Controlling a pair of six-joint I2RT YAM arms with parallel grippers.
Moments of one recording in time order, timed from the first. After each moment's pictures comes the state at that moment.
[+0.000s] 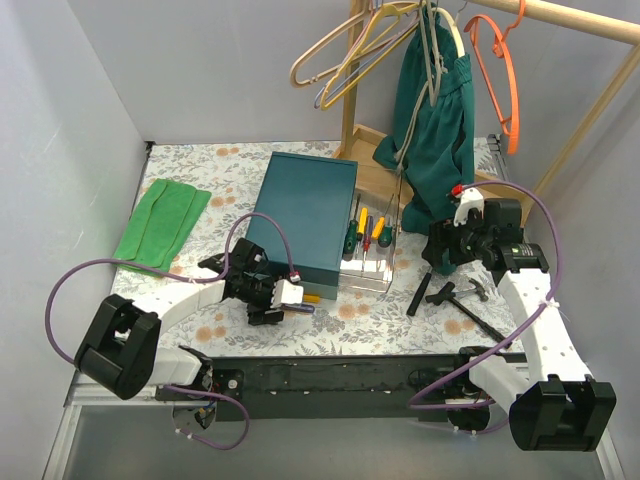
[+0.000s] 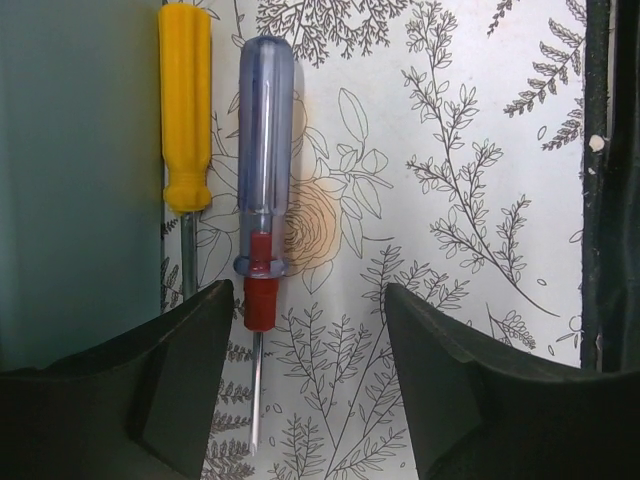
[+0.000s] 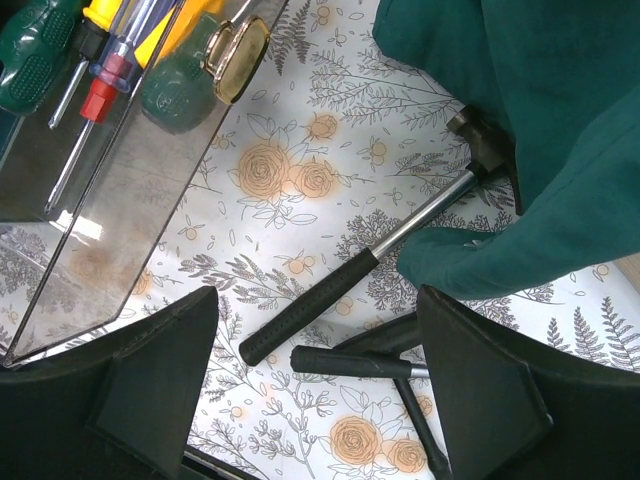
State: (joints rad) left arm -0.51 1.31 0.61 -0.52 0.61 1.08; right arm 0.03 0.99 0.87 -0.67 -0.38 -0.14
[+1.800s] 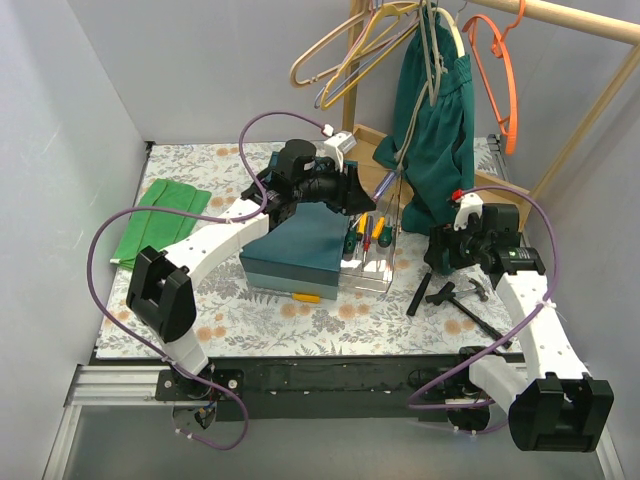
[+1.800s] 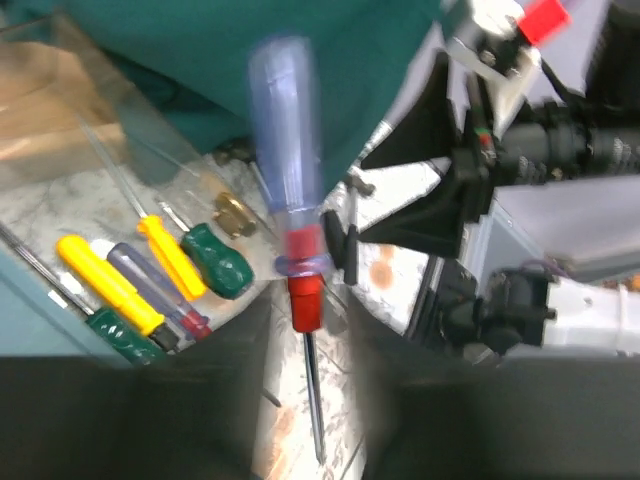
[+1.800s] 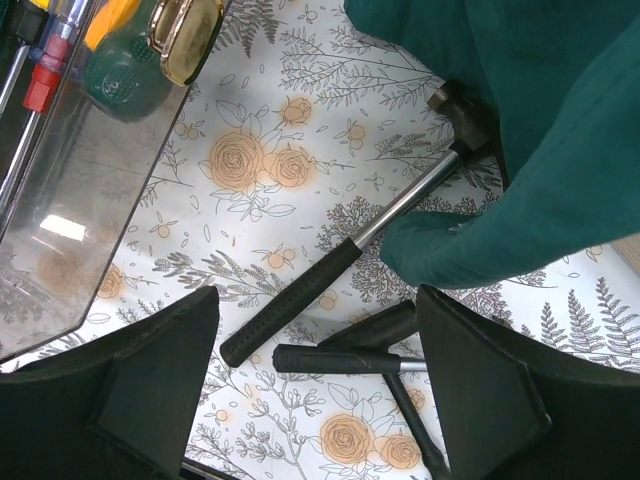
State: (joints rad) left arm -0.67 1.69 1.46 -0.09 0.61 -0.38; right arm 0.03 0.99 0.82 -0.64 -0.34 -0.14
